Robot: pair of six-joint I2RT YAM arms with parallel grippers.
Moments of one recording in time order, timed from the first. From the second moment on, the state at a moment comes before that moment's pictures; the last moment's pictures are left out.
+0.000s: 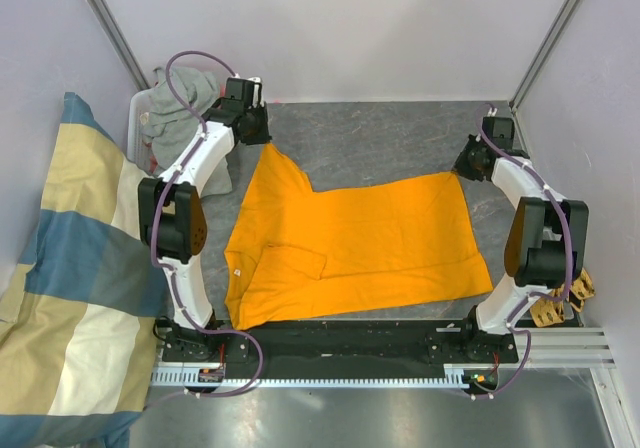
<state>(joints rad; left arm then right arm) -0.21 1.97 1.73 -0.56 0.02 -0.25 -0.11 1.75 1.22 -0.32 -0.08 0.41</state>
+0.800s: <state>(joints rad) -0.22 2.09 1.84 -0.57 0.15 -0.26 -0.11 1.64 1.14 -0.36 0.01 0.50</state>
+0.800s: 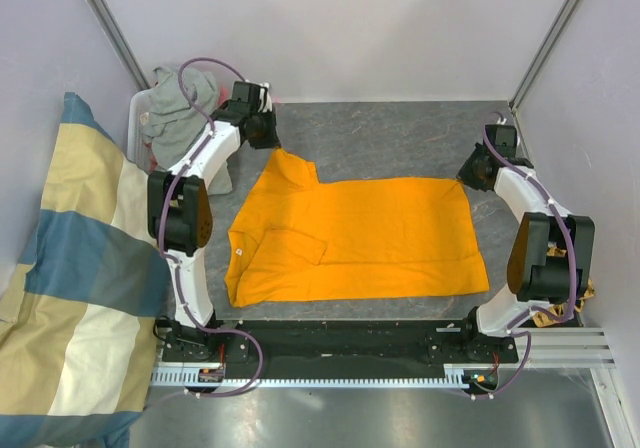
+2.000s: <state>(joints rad) -0.22 1.18 0.94 -0.55 0.13 -0.34 -0.13 1.45 0.91 -0.42 0.16 0.62</state>
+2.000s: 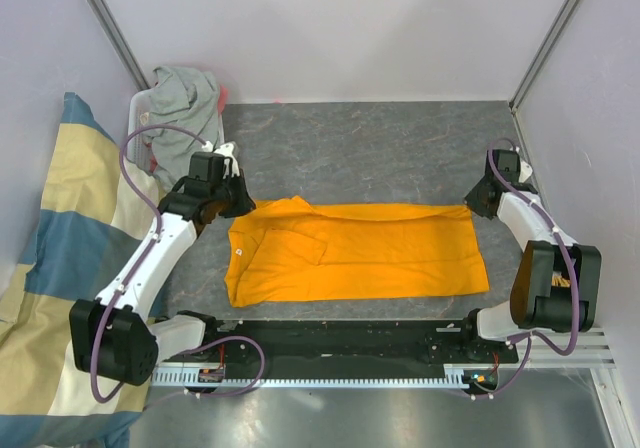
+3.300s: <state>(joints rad) -0.22 0.97 0.81 -0.65 0.17 -0.45 -0.14 1.35 0.78 -0.44 0.19 0.63</state>
